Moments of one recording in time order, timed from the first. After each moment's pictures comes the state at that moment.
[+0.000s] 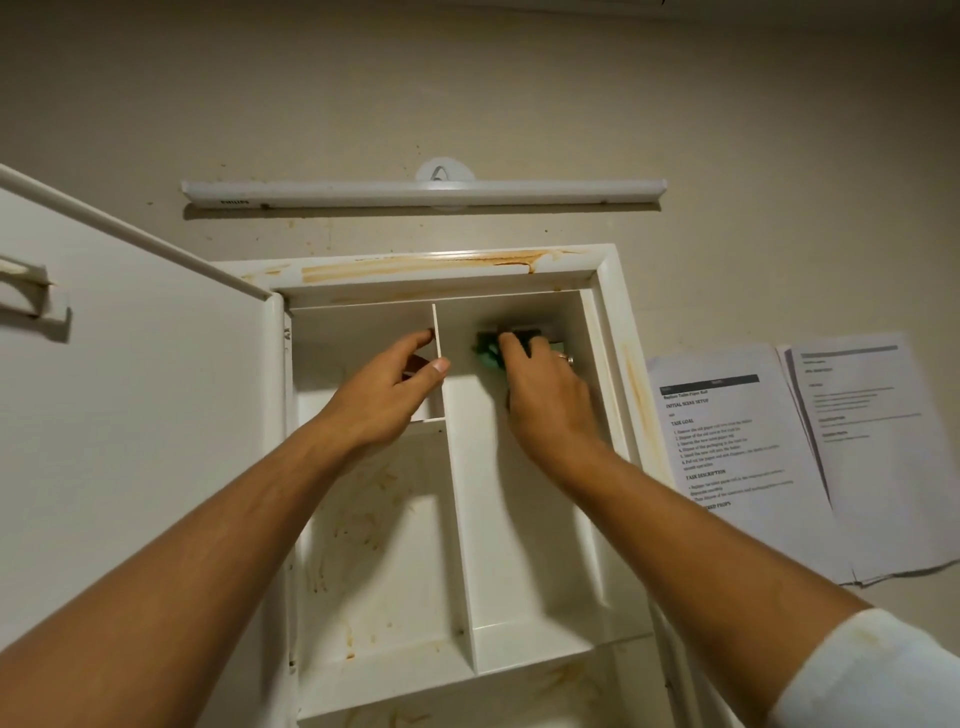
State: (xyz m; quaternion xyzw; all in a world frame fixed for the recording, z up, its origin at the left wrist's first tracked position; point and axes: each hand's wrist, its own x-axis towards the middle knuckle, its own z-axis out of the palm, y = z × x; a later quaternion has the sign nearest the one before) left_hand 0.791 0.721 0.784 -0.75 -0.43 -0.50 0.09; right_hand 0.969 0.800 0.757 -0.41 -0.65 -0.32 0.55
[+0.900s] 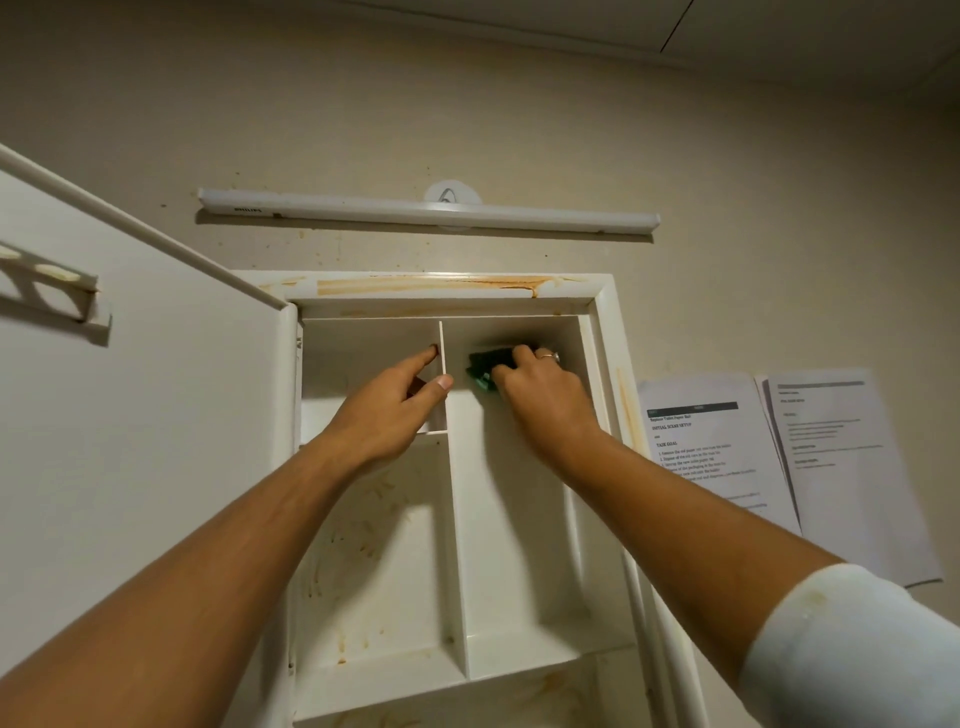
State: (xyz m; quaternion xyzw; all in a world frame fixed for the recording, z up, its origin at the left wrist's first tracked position) left_hand 0.792 0.718 0.783 -0.74 -0.45 -0.48 0.13; right_hand 0.982 0.790 0.781 -0.44 -0.67 -0.44 0.40
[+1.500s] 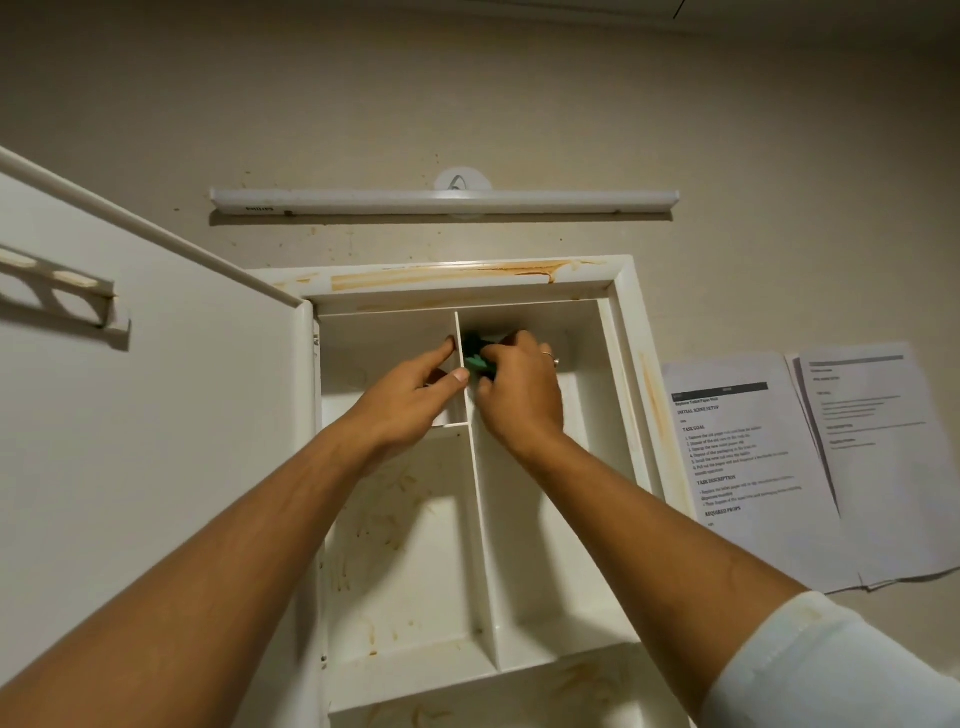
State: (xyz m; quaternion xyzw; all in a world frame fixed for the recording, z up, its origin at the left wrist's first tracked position) left_hand 0.789 0.720 0.787 -0.76 -0.43 -0.49 0.04; right_hand 0.928 0.793 0.777 -0.37 -0.64 -0.16 0.65
